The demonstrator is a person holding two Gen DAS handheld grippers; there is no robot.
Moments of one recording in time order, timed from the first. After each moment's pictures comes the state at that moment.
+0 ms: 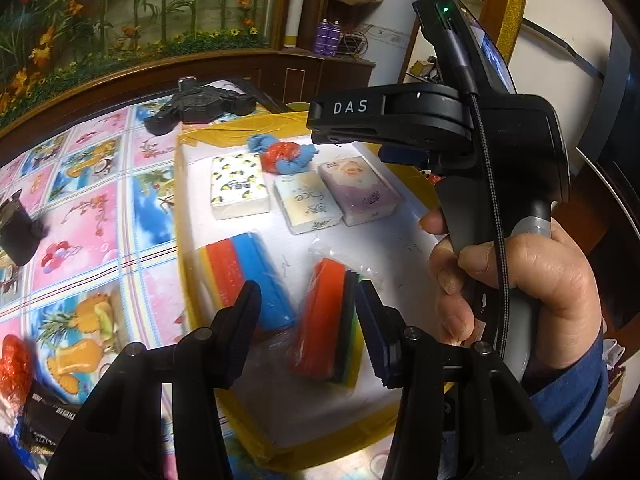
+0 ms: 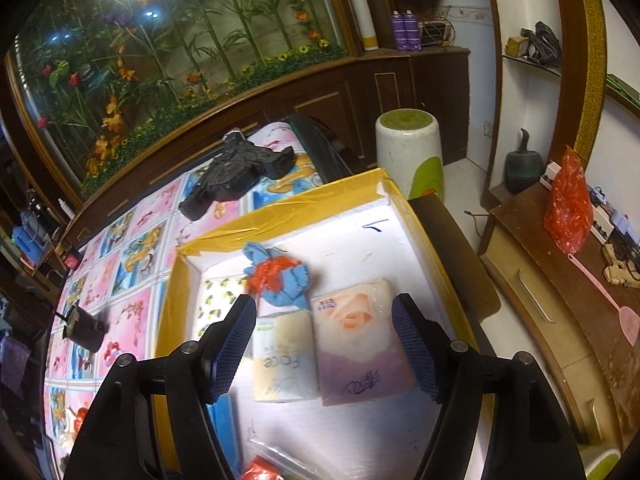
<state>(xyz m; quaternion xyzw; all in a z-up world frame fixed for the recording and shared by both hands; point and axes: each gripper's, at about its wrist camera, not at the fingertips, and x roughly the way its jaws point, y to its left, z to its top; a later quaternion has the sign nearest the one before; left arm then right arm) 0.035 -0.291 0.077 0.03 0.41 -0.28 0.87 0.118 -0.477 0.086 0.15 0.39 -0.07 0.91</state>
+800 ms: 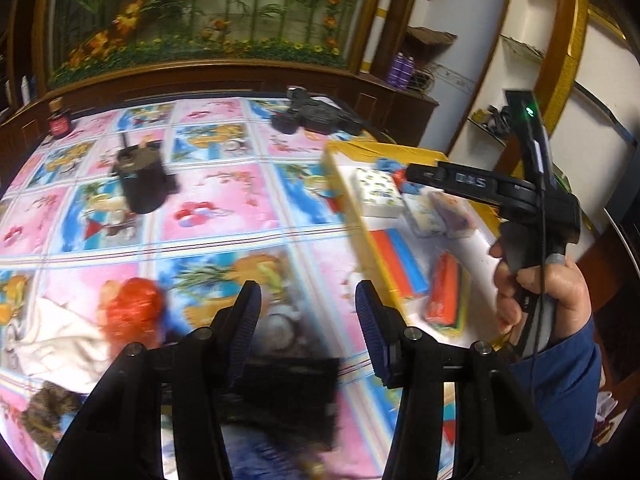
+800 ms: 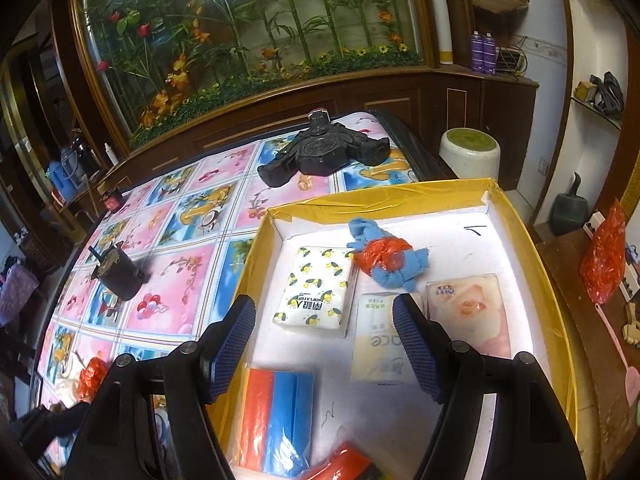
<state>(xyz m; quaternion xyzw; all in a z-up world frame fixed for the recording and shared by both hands) 0.035 -0.143 0.087 -0.04 0.40 -0.19 0.90 0.114 -0.419 0.082 0.08 0.38 0.02 0.92</state>
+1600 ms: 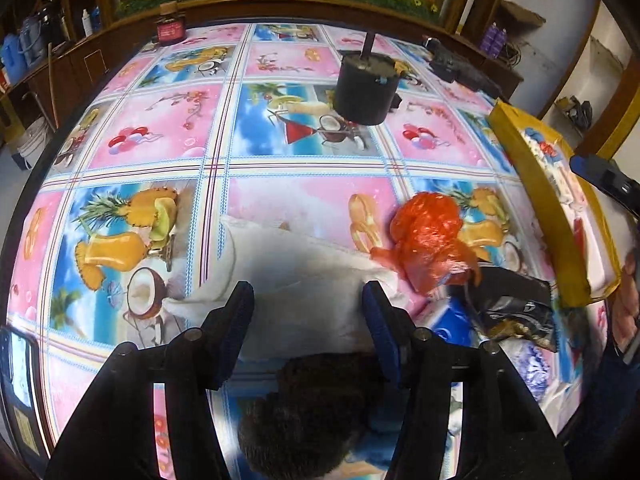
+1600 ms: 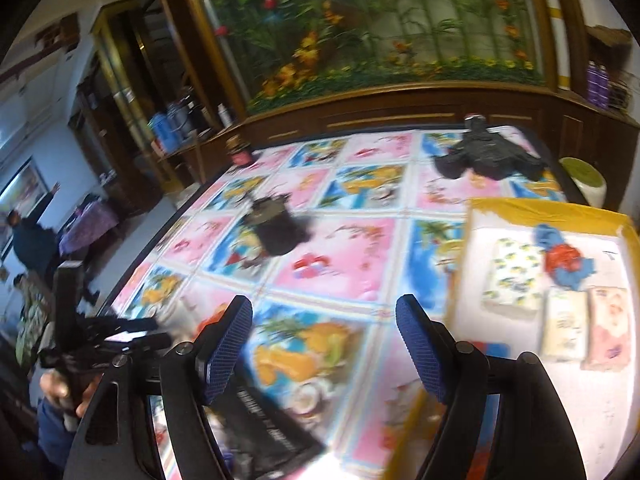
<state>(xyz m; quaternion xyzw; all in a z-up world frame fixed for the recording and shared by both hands) 0.063 0.016 0.024 -0.03 0.51 -0.08 0.86 0.083 -0.320 0.090 0.05 0.37 0.21 0.91</state>
